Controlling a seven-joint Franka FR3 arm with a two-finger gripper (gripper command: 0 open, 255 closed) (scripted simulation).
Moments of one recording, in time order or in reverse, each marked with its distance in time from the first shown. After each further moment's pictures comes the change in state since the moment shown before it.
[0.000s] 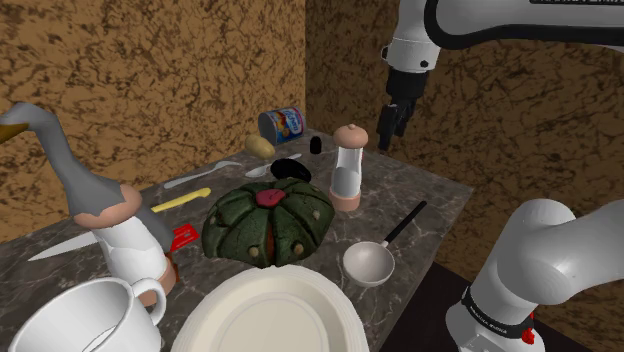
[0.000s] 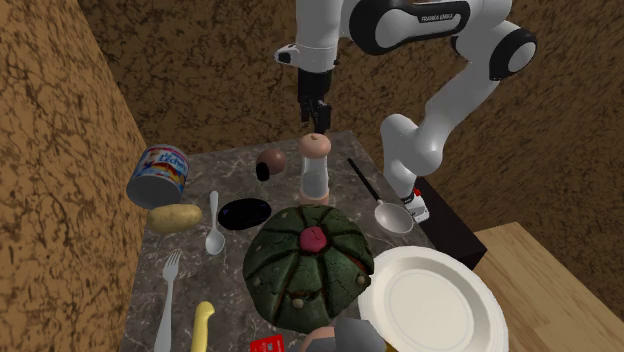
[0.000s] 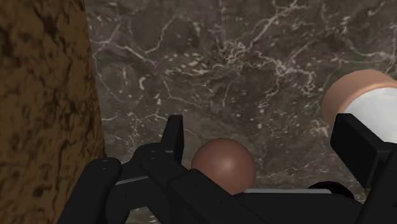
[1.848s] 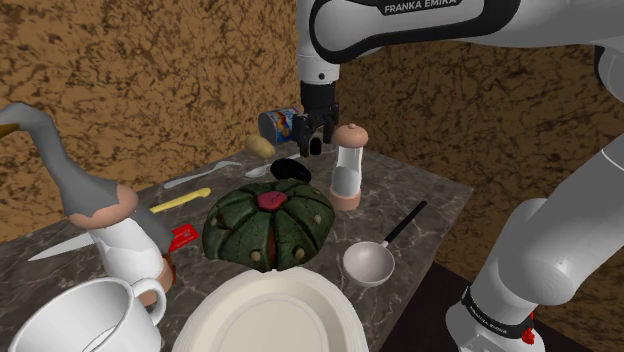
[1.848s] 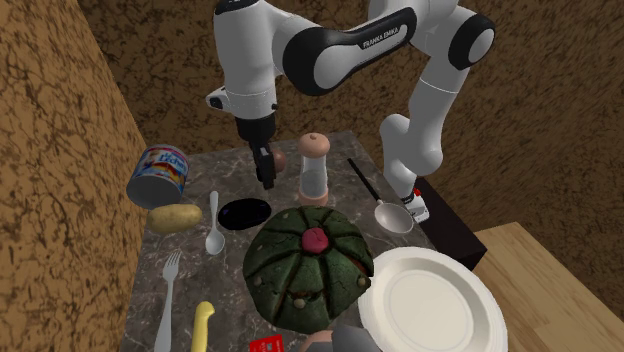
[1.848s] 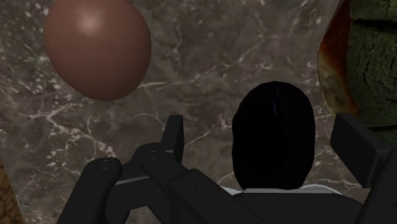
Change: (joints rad) arm 0.025 0.510 0.159 0.343 0.028 0.123 0.199
